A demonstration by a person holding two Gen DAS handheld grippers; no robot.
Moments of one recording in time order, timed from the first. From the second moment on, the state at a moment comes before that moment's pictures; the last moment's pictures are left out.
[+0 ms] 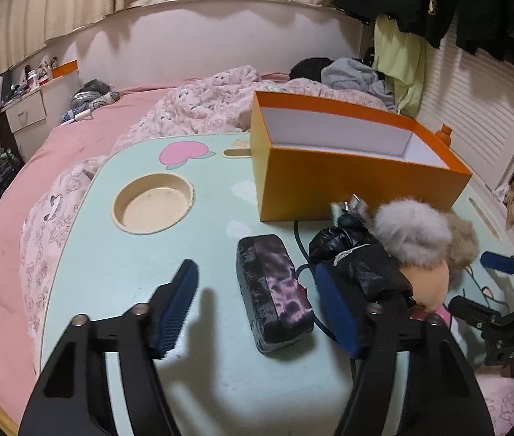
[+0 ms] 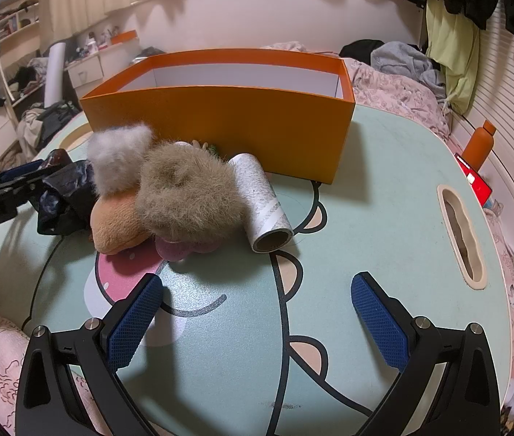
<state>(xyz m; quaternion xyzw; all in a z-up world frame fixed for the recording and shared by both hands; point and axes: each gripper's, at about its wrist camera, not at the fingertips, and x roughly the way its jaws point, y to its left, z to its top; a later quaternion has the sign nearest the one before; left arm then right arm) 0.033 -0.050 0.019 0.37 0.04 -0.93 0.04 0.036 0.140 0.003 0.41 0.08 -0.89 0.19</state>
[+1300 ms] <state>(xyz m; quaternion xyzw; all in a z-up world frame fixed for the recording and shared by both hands) 0.103 -0.022 0.025 0.24 0.10 -0.96 -0.03 0.028 0.115 0.031 0.35 0.02 -0.88 0.31</state>
